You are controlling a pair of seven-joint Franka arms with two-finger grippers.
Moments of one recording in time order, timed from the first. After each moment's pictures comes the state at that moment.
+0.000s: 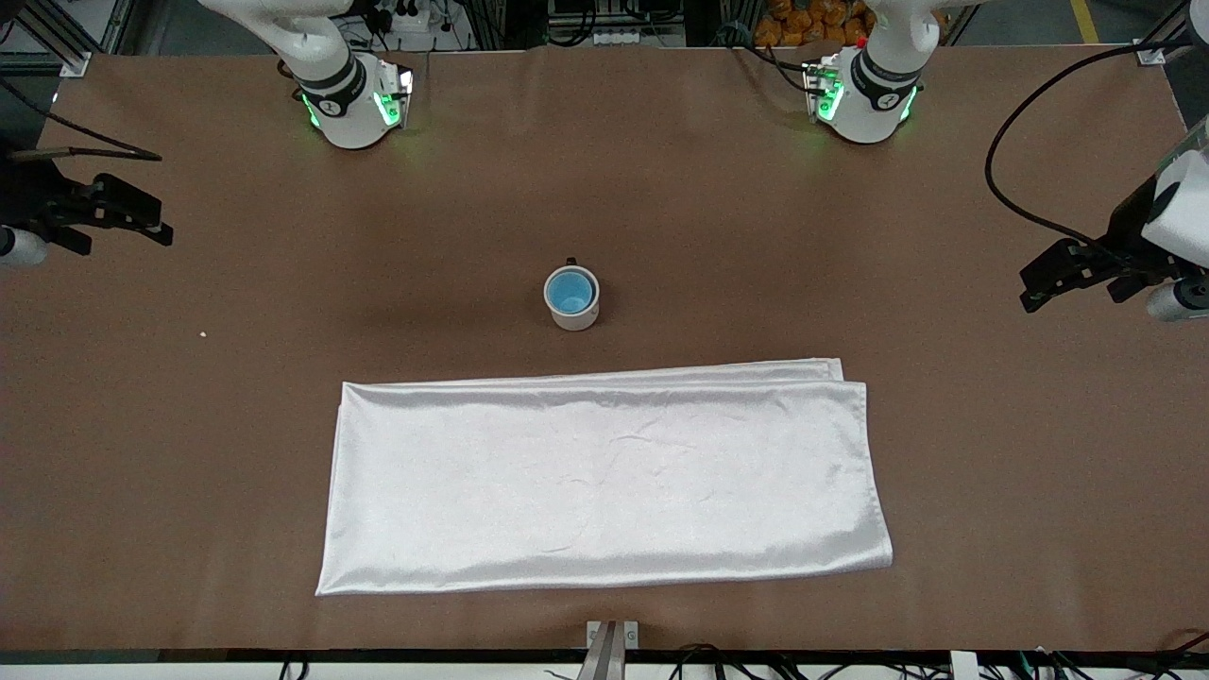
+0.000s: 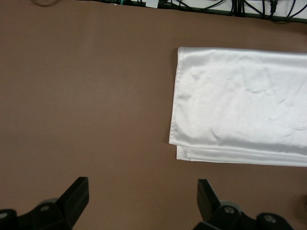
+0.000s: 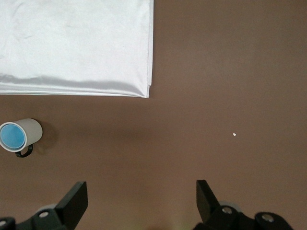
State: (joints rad) left arm 0.10 0.08 -0.20 -1.51 0.05 1.71 -0.21; right arm -0.05 0.02 0.04 -1.51 0.06 1.47 -0.08
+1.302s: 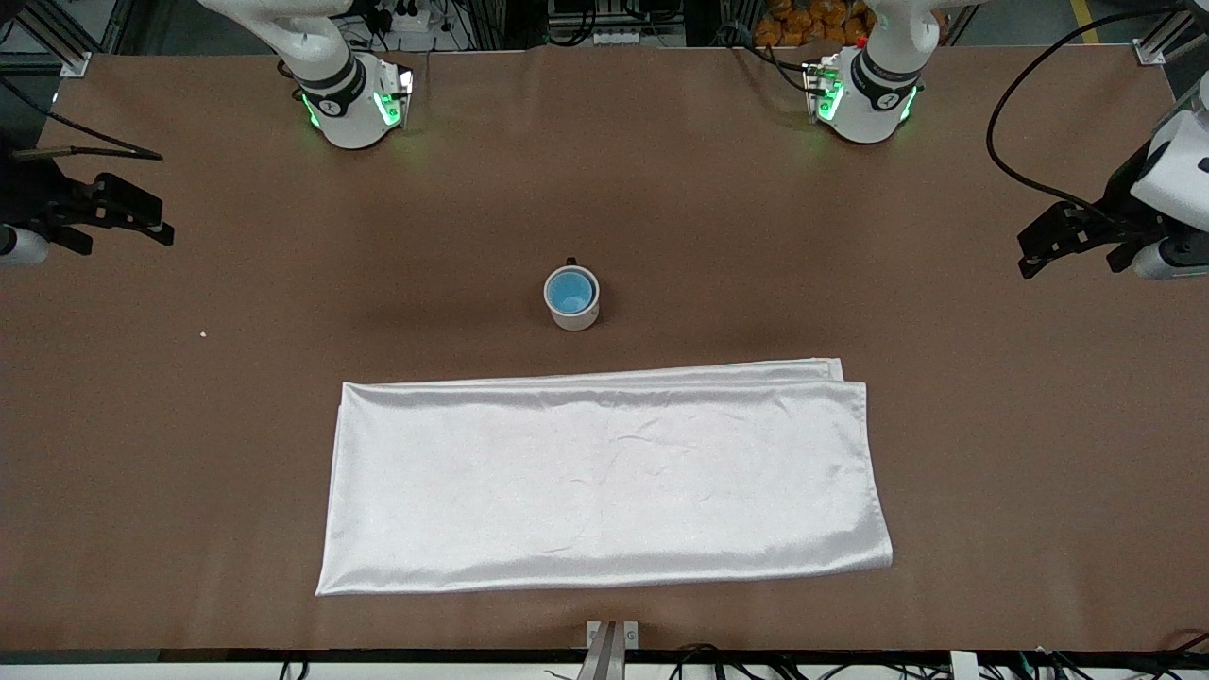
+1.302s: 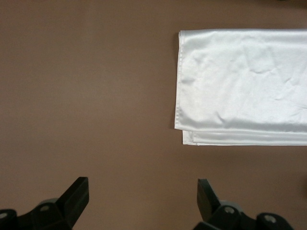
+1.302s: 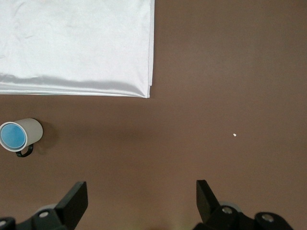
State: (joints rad) left arm 0.10 -0.03 -0.19 -1.63 0.04 1.71 -0.15; right arm -0.05 0.02 0.05 -1.51 0.06 1.47 -0.08
